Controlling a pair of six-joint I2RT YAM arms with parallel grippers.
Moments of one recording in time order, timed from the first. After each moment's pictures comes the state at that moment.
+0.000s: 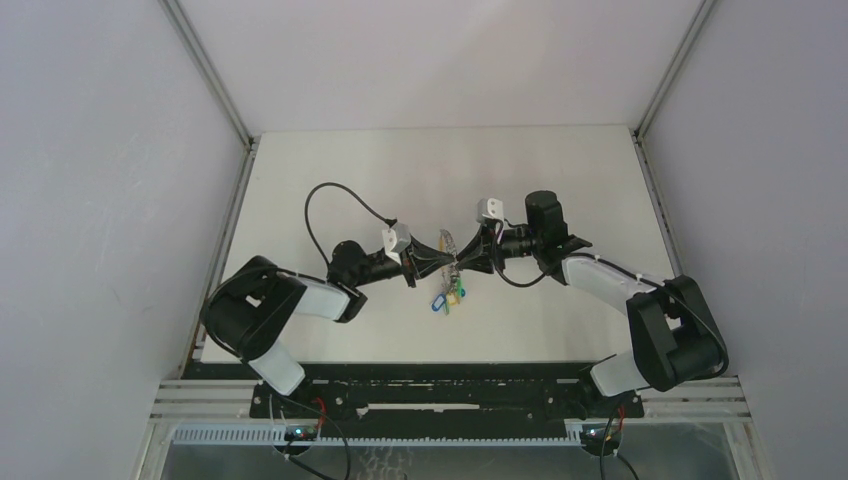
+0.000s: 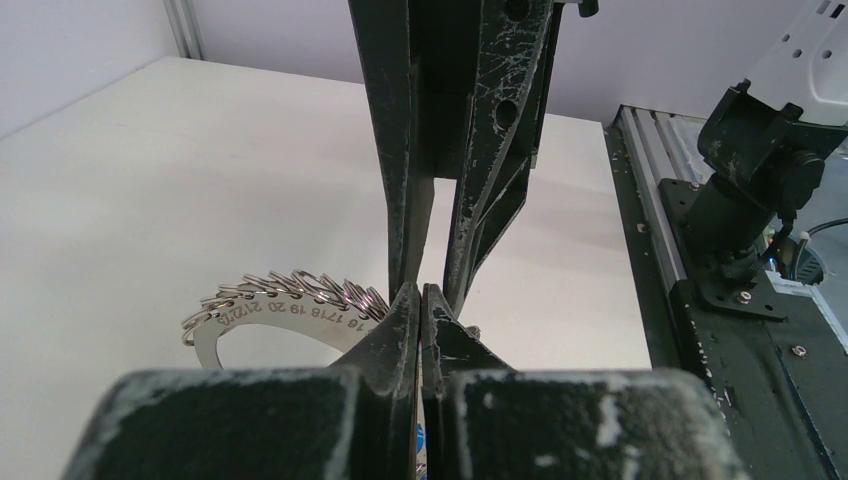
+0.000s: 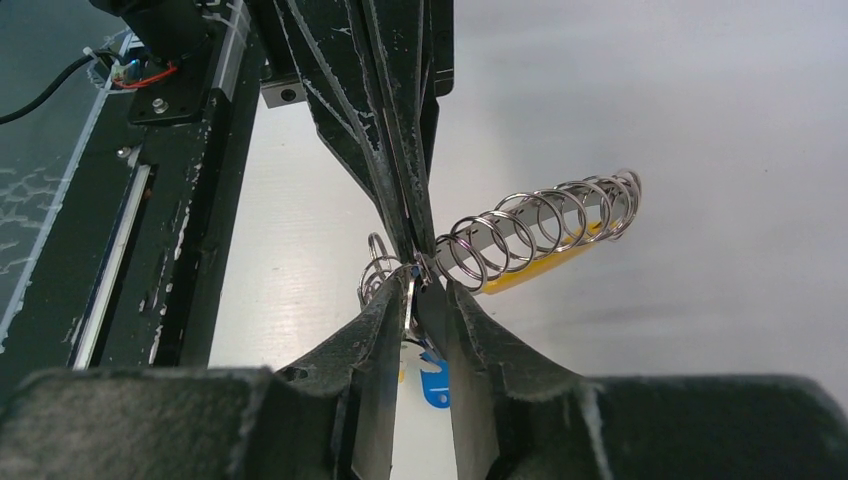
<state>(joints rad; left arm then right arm) -0.61 1.64 0.47 1.38 0.75 -0.22 0.40 1.44 0.75 0.19 -1.11 -0.34</state>
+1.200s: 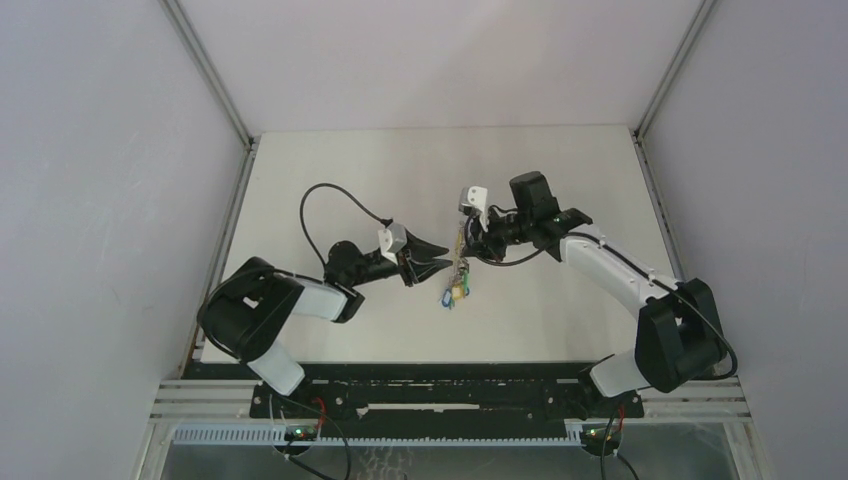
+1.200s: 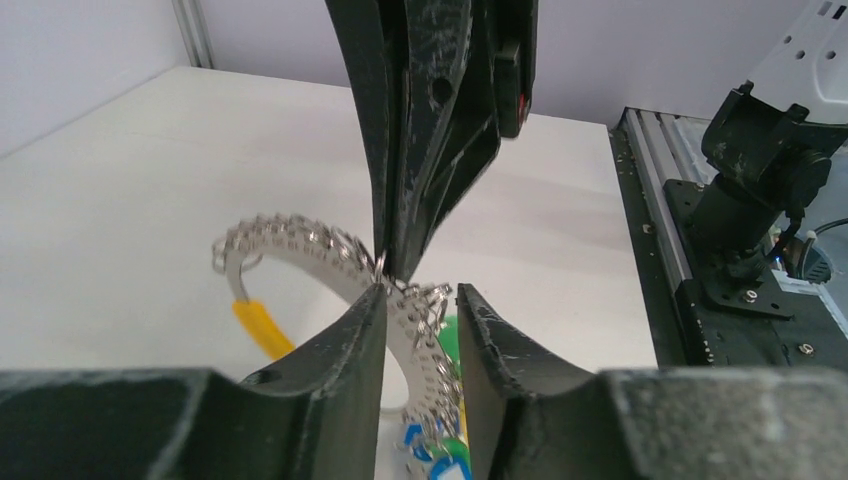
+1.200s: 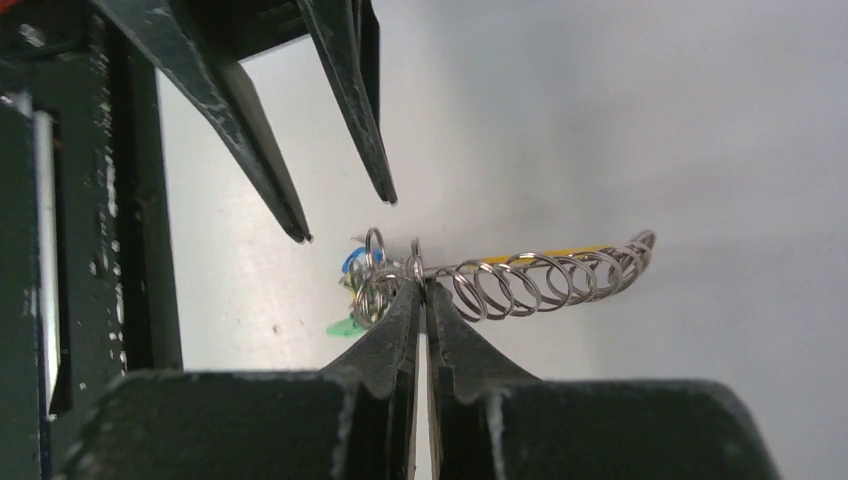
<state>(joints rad) -0.59 1.63 0.46 1.39 0.75 -0.22 0.45 1.44 0.99 -0.33 -0.85 -0.52</state>
